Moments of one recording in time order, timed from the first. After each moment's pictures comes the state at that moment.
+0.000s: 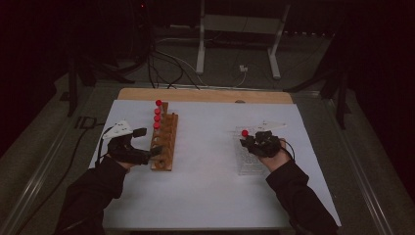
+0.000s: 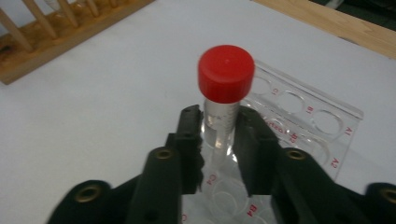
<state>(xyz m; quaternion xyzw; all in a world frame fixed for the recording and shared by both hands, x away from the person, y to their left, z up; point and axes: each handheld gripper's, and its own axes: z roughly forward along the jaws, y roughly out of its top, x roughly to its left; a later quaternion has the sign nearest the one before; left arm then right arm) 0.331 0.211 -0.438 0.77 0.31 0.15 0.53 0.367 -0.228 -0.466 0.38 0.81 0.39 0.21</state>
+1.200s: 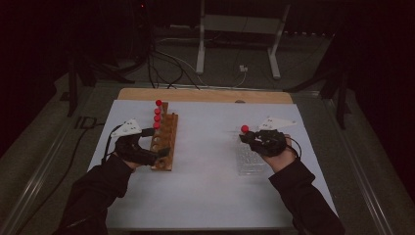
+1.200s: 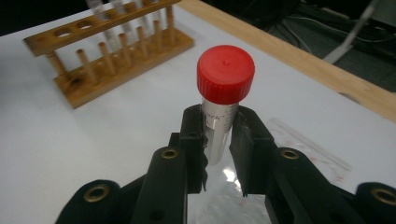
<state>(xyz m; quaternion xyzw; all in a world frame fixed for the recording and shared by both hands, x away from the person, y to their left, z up) 0.330 0.187 -0.429 0.79 0.28 0.13 0.53 0.337 -0.221 -0.417 0.32 0.81 0.44 0.22</state>
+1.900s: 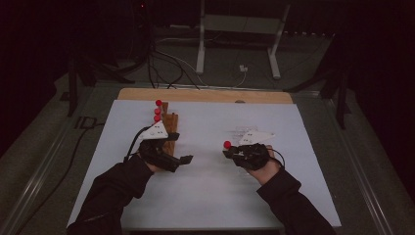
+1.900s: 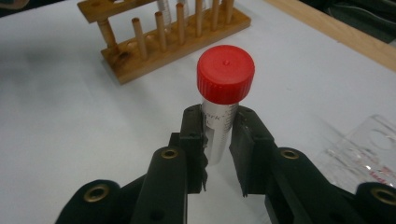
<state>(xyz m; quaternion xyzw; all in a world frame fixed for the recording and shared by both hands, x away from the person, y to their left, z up) 0.328 0.128 -0.429 0.82 0.21 0.09 0.52 0.319 -0.181 -0.444 0.27 0.84 0.43 0.17</state>
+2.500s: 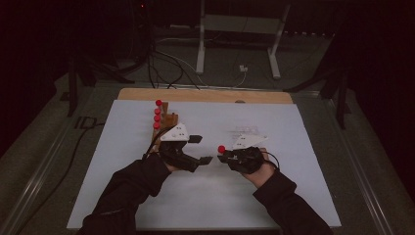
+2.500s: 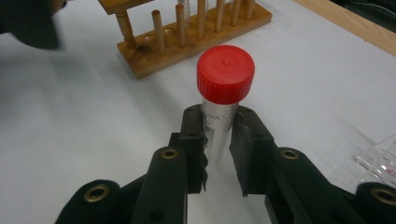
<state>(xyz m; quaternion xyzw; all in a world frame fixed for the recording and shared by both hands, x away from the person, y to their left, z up) 0.327 0.079 -0.425 0.83 0.16 0.09 0.53 0.314 -0.168 -0.449 0.26 0.85 0.42 0.16</state>
